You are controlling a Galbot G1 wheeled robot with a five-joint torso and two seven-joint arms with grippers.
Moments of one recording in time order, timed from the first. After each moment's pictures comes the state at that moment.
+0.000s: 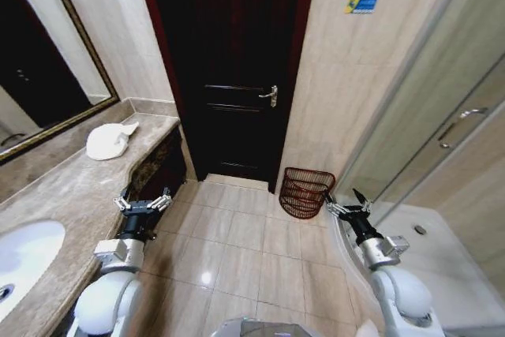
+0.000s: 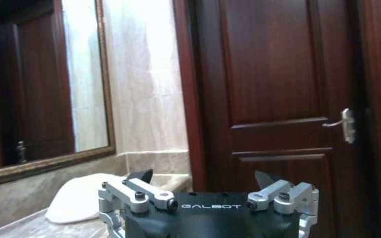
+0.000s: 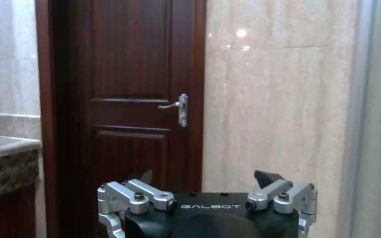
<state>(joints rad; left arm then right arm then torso) 1.69 -1.36 -0.80 -2.34 -0.21 0.08 -0.11 -1.52 1.36 0.78 2.12 0.28 -0.11 -0.21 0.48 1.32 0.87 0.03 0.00</state>
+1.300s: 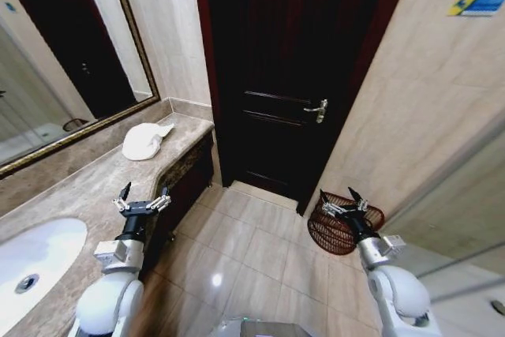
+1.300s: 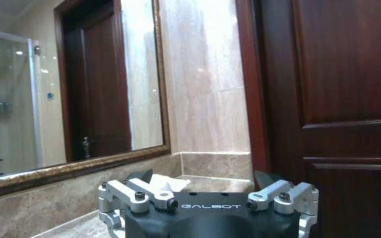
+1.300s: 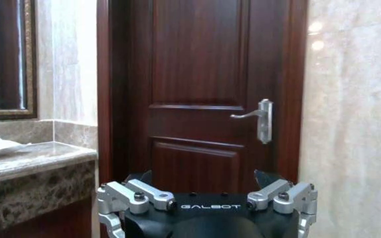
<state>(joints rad) 1.69 -1.36 -0.81 -2.34 -0.22 0.06 -0.11 -1.52 1.38 0.77 2.15 0.26 -0.11 -0.24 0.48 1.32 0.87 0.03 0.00</state>
